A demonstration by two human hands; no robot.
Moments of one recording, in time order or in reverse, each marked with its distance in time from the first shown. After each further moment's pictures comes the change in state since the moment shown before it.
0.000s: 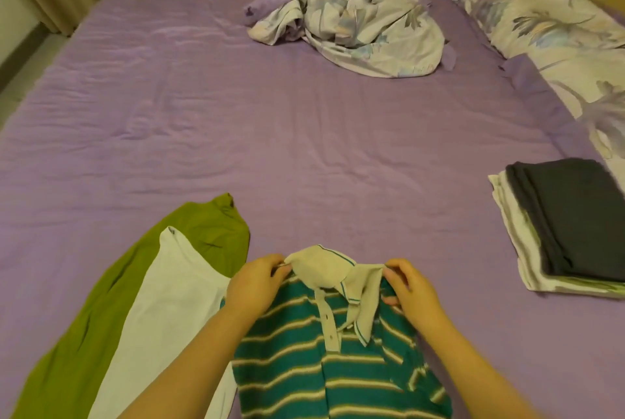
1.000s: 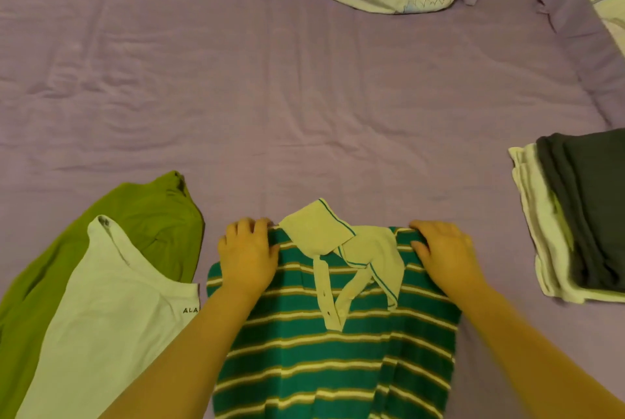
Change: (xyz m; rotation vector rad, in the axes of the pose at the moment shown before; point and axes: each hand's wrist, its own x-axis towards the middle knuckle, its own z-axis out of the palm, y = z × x) left_hand 0.089 0.014 0.076 0.402 0.137 -0.058; right_hand 0.119 0.059 -0.064 -0.917 0.024 -0.126
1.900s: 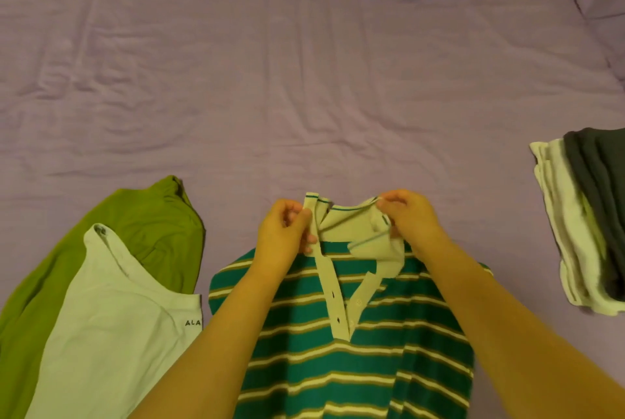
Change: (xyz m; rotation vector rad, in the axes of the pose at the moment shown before) left_hand 0.032 0.045 -0.014 -1.267 -0.159 -0.272; right_hand 0.066 -0.074 -0.008 1.104 -0.091 0.397
